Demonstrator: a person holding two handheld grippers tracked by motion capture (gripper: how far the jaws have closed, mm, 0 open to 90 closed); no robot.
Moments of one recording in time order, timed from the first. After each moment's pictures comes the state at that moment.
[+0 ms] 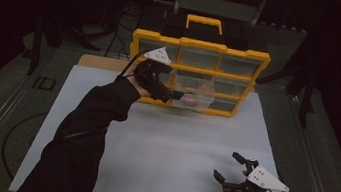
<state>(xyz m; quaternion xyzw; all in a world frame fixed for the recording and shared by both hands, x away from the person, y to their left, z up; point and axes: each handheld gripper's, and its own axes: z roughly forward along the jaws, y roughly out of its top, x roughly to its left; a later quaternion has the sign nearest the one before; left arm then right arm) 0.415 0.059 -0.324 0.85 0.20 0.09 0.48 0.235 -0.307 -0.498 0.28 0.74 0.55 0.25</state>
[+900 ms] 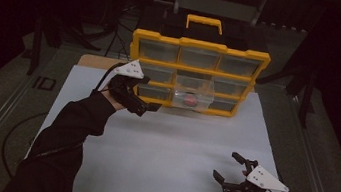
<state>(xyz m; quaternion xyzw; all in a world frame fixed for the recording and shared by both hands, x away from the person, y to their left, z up) 0.376 0.114 -0.350 0.84 0.21 0.11 0.49 0.234 -0.305 -0.497 0.28 0.74 0.55 0.25</state>
